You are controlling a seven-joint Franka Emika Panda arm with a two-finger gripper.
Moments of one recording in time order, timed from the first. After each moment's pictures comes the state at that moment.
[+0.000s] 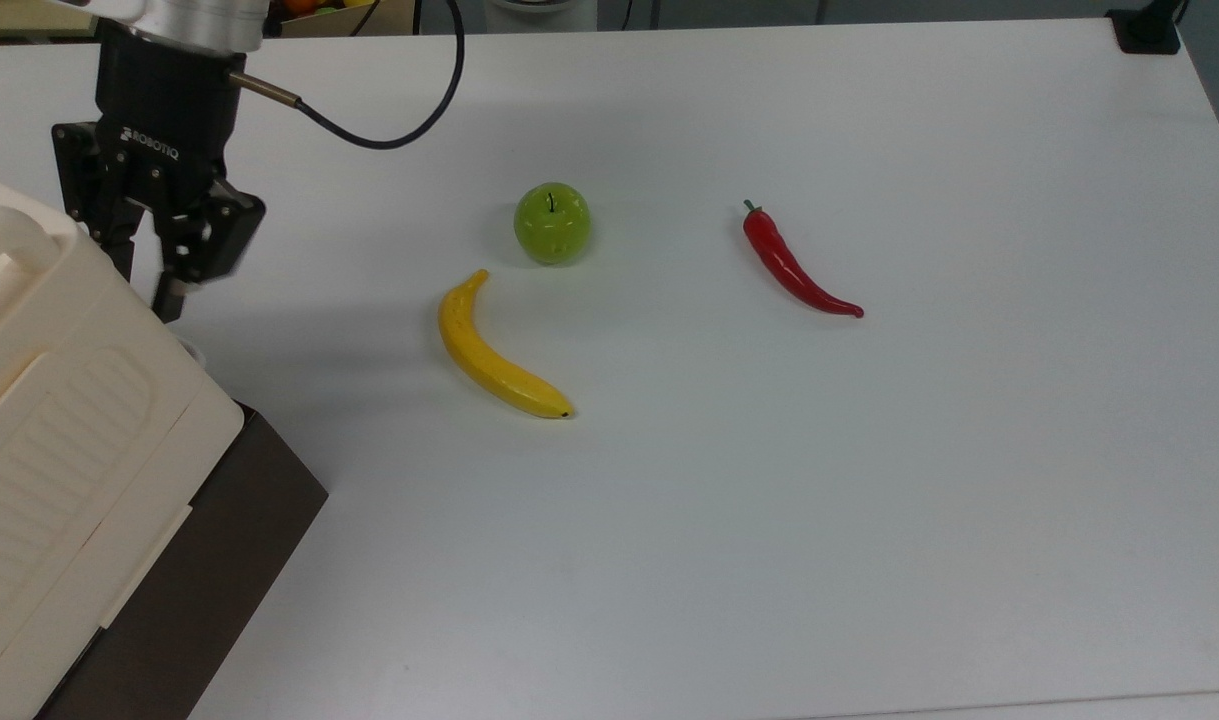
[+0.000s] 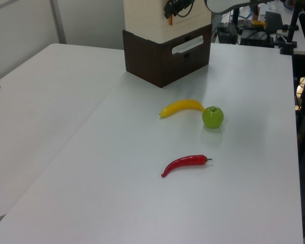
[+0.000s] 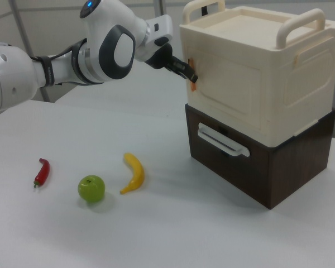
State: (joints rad) arm -0.08 0.36 -0.08 -1.42 -0.28 2.53 0.42
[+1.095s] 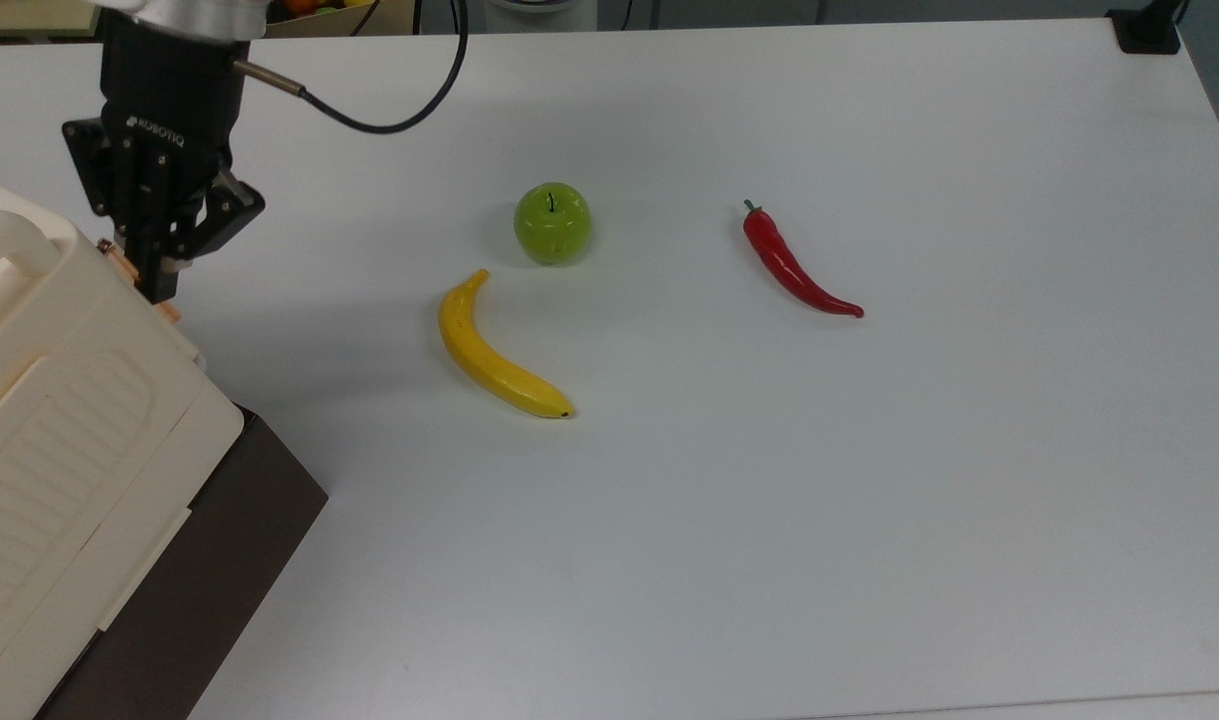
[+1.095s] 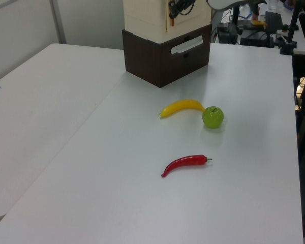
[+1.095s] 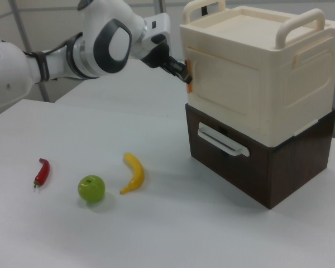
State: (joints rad) arm -0.07 0.34 -0.07 -1.42 -0.28 2.43 0.42
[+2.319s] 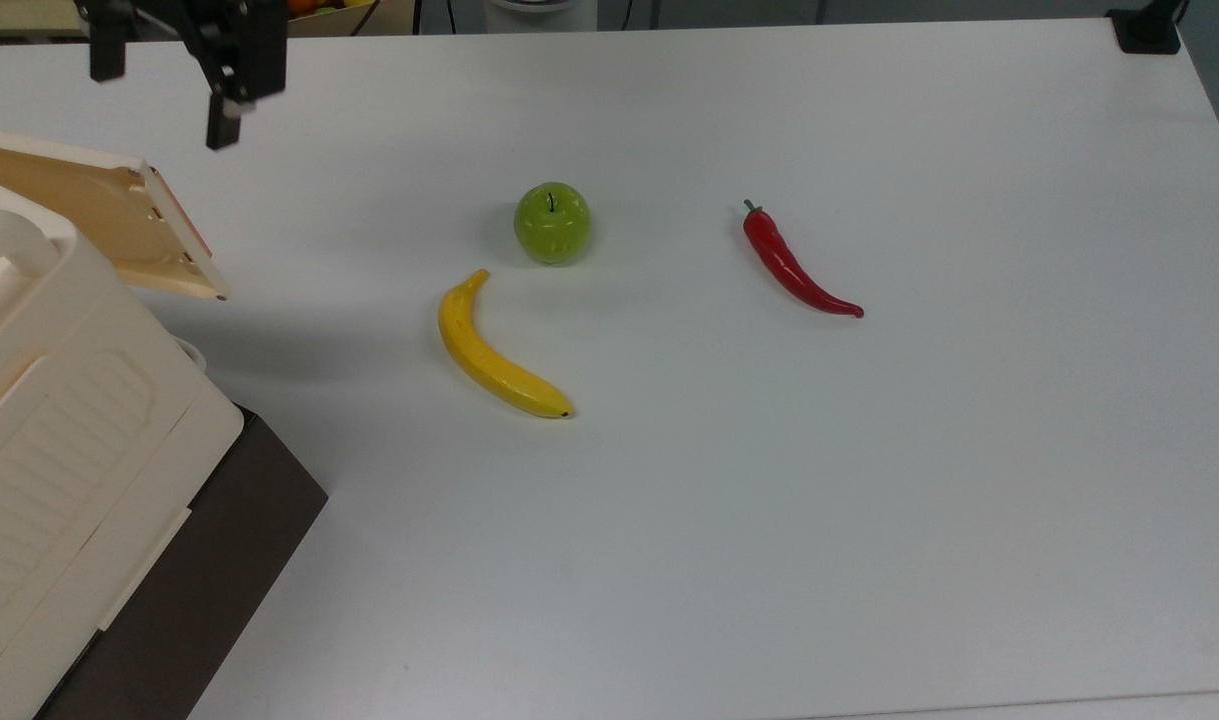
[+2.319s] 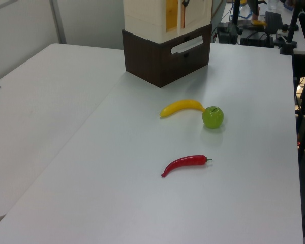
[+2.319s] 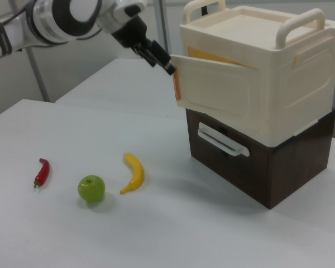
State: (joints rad) arm -0.07 0.18 -0.05 -1.40 -0.28 2.09 0.42
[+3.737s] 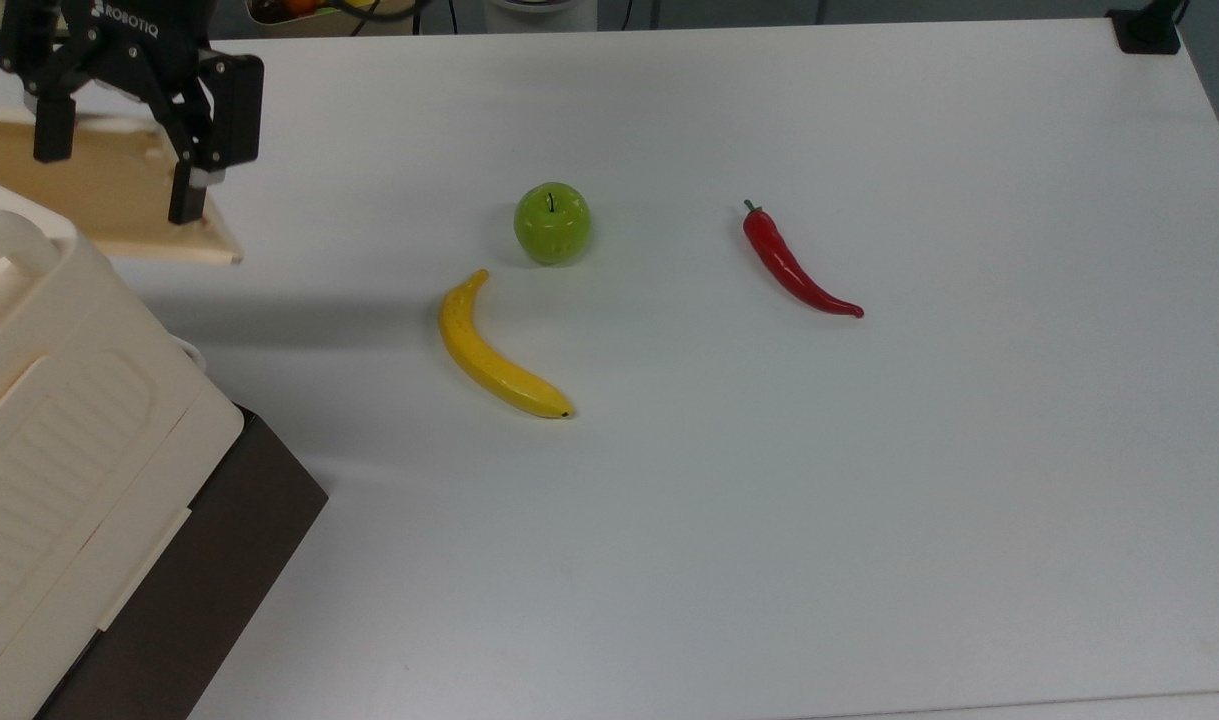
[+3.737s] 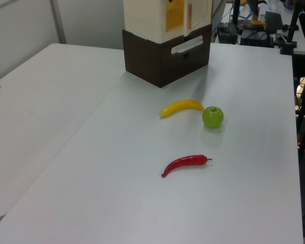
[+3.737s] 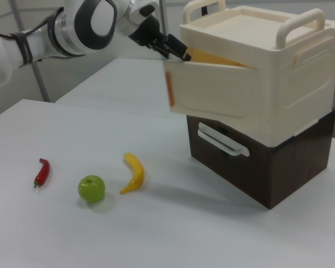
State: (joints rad) arm -0.08 0.27 -0.05 -1.36 -0.28 2.32 0.32
